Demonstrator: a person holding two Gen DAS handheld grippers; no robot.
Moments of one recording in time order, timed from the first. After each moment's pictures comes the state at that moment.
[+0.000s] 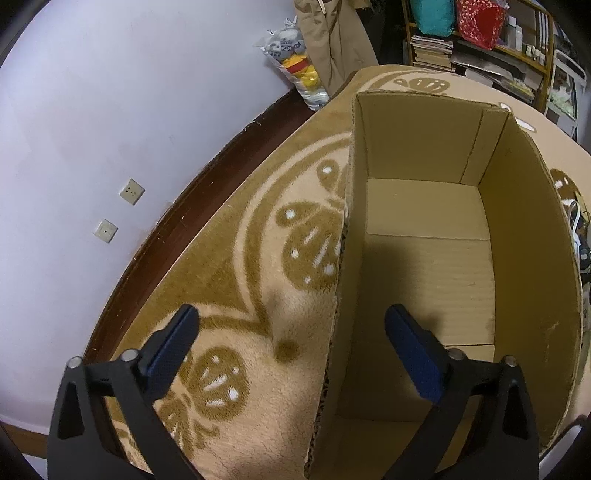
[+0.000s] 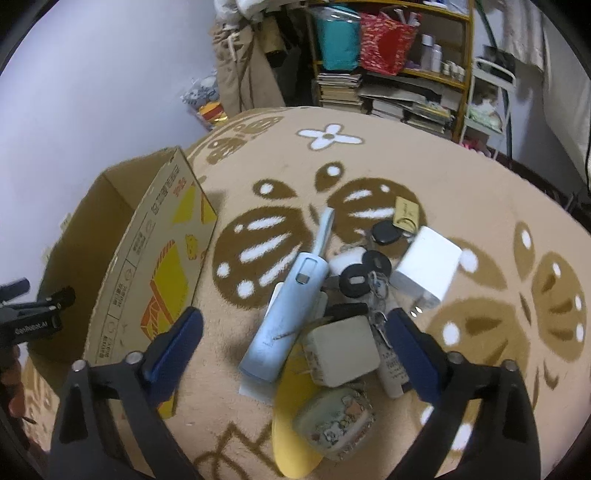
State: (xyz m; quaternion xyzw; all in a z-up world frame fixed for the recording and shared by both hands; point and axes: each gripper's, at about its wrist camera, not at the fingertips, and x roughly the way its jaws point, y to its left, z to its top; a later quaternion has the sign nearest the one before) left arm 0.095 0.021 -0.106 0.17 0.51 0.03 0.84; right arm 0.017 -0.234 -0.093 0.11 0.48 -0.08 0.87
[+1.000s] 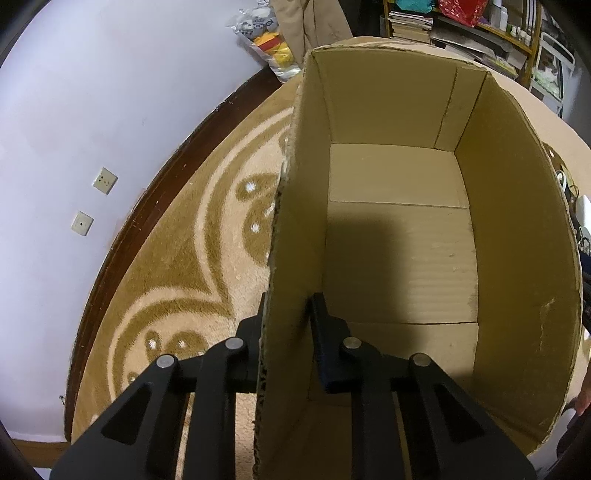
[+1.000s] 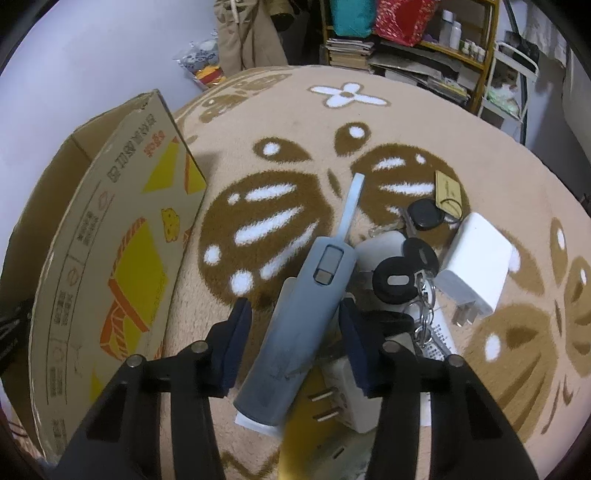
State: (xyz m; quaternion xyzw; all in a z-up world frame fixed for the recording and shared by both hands) left arm 0.094 0.005 -0.126 0.16 0.56 -0.01 0.81; right arm 0.054 -0.226 -0.138 0.11 0.54 -0.07 0.83
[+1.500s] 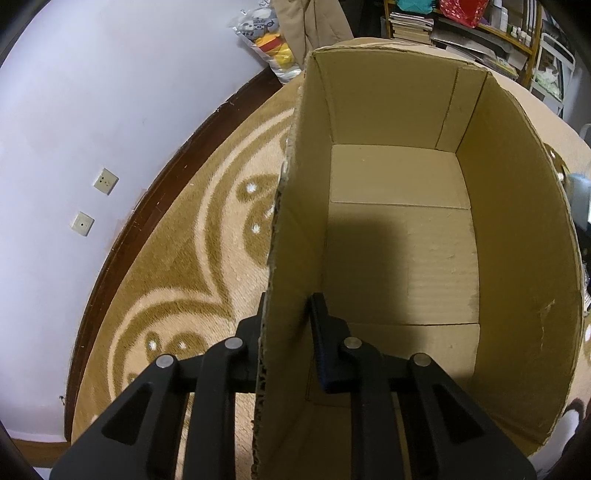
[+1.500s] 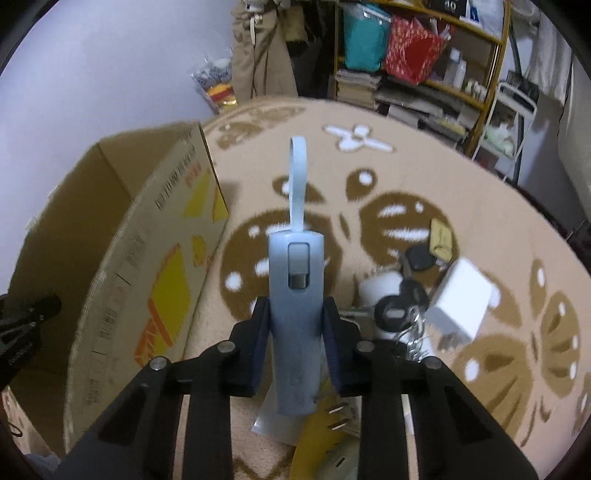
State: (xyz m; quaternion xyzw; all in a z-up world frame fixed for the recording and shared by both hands) left arm 0.094 0.006 -0.127 0.17 0.55 -0.01 0.82; right arm 0.053 -0.203 -0.102 0.06 0.49 -0.07 0.87
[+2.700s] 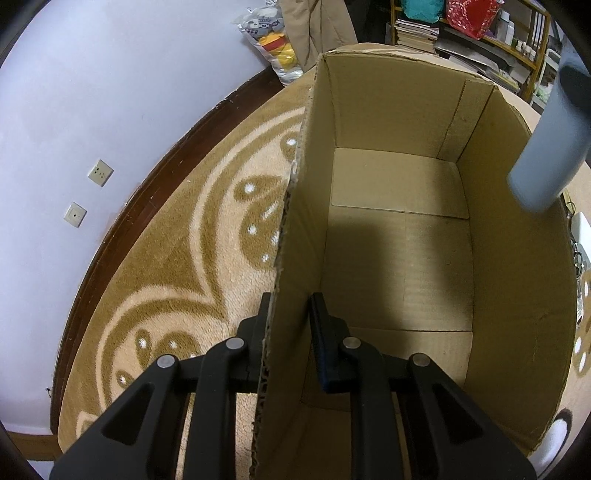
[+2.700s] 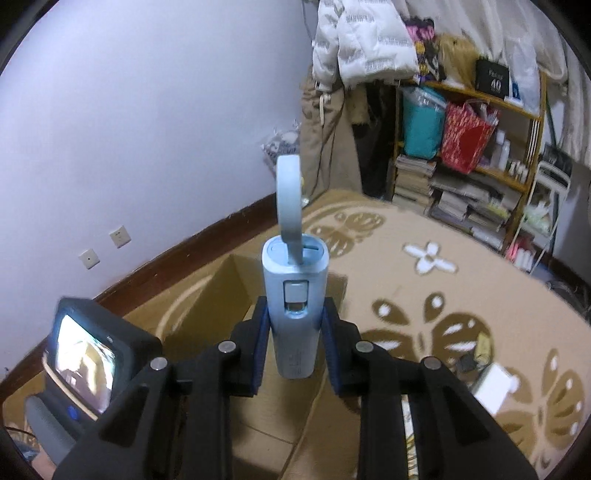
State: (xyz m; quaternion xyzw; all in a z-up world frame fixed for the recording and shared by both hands) left arm 0.099 0.015 -0.129 0.14 0.56 -0.01 0.82; right arm 0.077 -0.128 -0.008 0.06 0.37 0.02 0.93
